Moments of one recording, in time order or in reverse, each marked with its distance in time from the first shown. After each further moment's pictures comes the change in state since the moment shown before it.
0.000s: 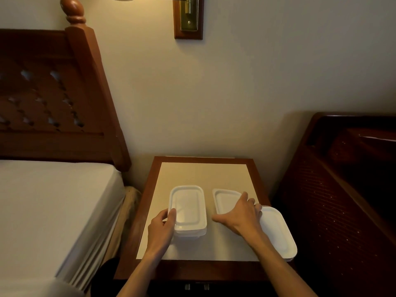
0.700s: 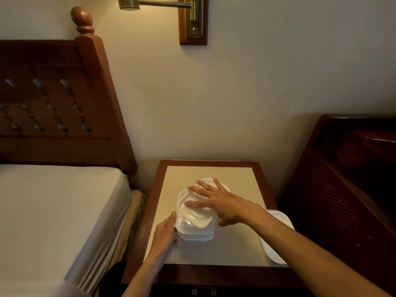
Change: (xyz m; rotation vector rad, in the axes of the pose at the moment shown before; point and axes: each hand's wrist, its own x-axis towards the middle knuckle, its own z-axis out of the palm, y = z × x) left_hand 0.000 0.003 -0.009 -0.205 -0.147 -0.142; right_hand 0.039 -0.053 -0.012 -0.558 -0.191 -1.210
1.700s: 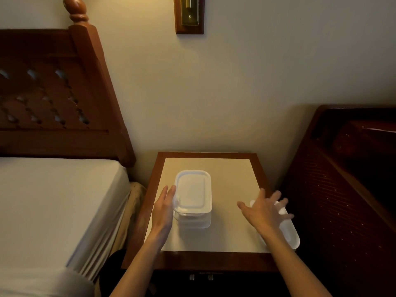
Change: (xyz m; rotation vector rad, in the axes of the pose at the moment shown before) left_hand -0.012 0.044 0.009 0.046 0.084 0.102; right_hand -0.077 -0.001 0.054 0.320 0.163 1.427
